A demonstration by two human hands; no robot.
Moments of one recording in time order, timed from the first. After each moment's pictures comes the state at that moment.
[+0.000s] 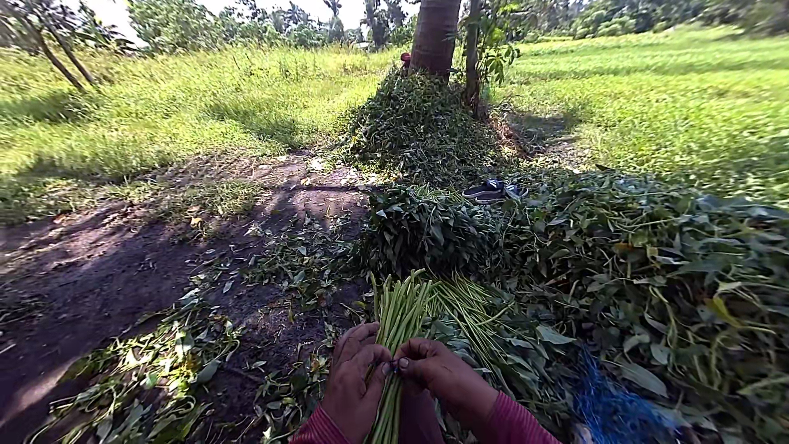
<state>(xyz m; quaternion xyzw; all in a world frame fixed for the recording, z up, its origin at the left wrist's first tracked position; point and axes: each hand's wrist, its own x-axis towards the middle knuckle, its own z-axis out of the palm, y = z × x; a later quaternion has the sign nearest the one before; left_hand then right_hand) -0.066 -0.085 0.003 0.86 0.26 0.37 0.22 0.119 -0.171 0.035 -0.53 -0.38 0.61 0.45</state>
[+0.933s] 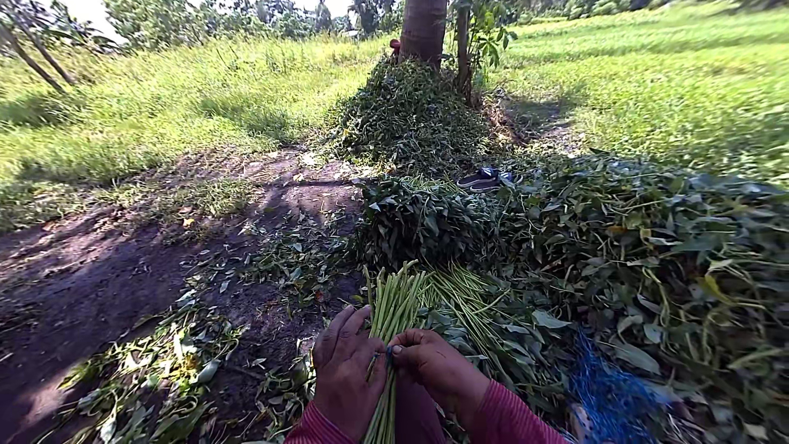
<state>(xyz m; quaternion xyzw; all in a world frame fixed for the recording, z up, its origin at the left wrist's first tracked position) -0.057 -0.096 0.023 0.88 0.28 0.39 0.00 0.109 -0.171 0.048 -0.53 -0.25 0.64 0.49</state>
